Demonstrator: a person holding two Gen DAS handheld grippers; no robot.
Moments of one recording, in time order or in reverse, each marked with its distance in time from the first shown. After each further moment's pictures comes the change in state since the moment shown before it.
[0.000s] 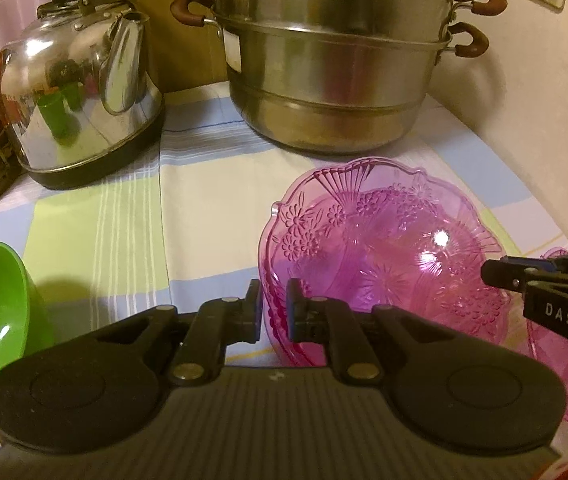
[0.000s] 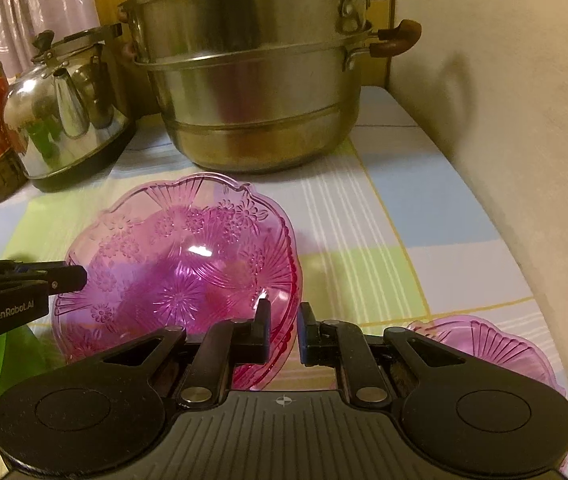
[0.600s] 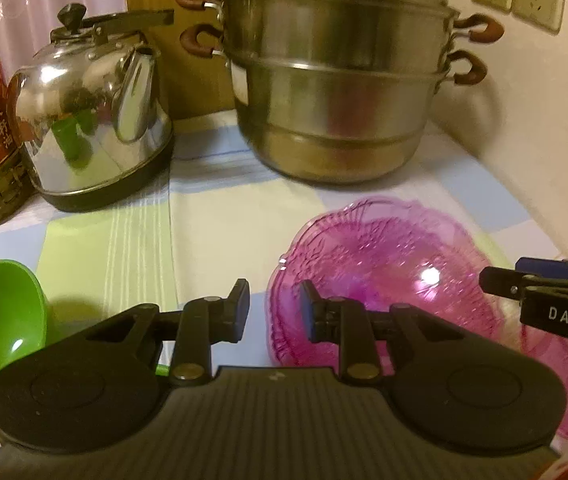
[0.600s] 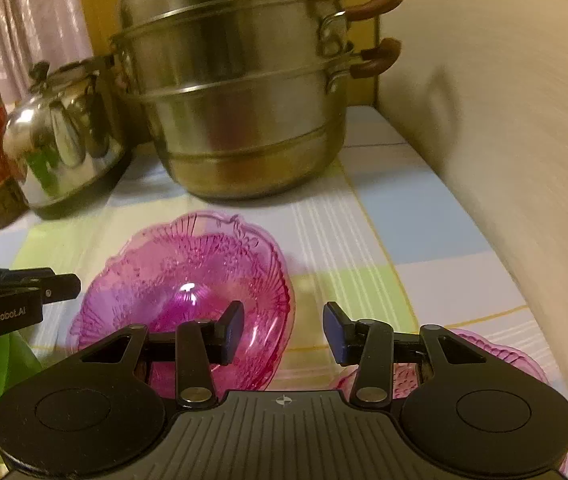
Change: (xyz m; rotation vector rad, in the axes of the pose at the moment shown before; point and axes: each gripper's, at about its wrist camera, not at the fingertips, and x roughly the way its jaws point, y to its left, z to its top) left arm -0.018 -0.002 0.006 -0.010 -0.085 0.014; right arm -0.011 -0.010 0.005 0.045 -0.080 0.005
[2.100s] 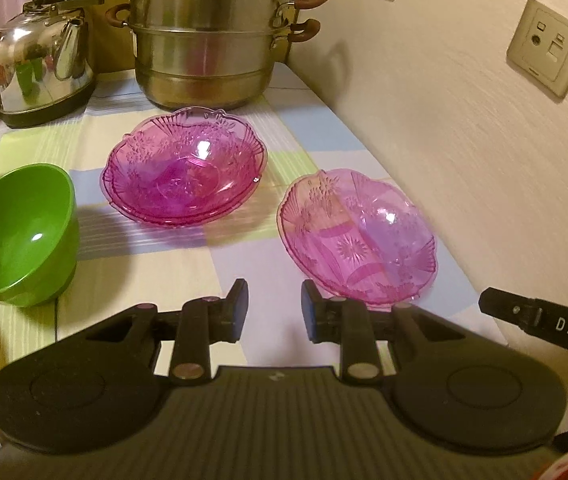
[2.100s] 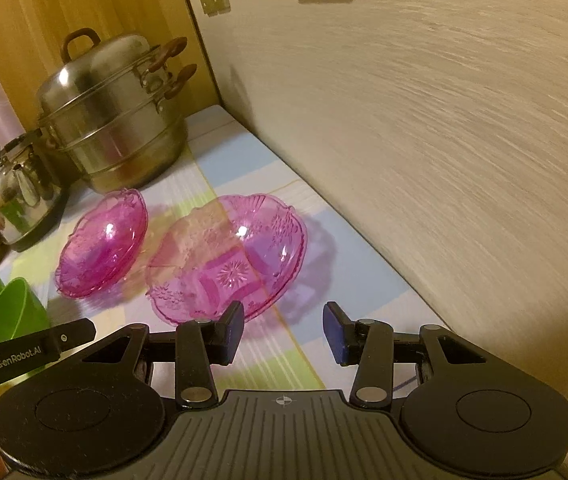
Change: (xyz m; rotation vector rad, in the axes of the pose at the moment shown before) left arm -0.135 -0.132 -0.102 -0.061 0.062 -0.176; right arm -0.219 -0.094 -0.122 0.320 -0.010 -0.157
